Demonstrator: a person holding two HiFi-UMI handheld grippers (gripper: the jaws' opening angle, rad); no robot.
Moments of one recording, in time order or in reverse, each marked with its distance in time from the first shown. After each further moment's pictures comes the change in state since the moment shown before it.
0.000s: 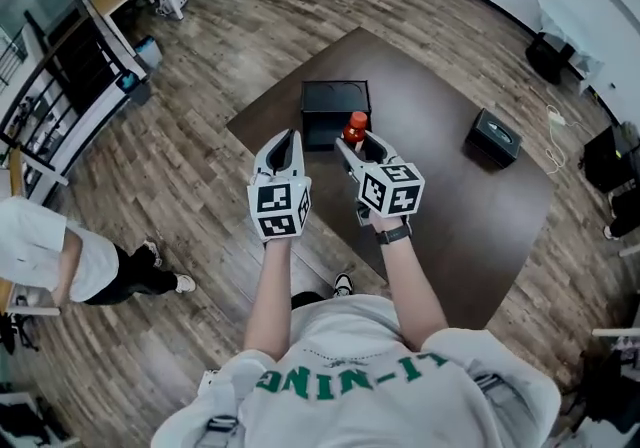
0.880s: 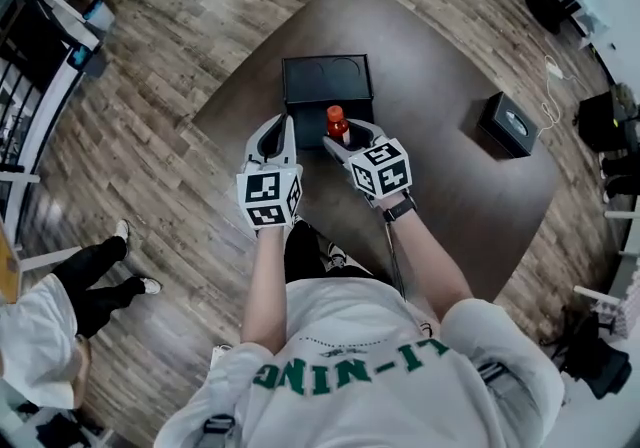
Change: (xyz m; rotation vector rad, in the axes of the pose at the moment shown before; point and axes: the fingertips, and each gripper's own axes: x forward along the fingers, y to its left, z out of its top) left arm 0.207 0.070 -0.107 -0.122 0.180 -0.108; right arm 0.192 -0.120 -0.098 -0.123 0.406 0.057
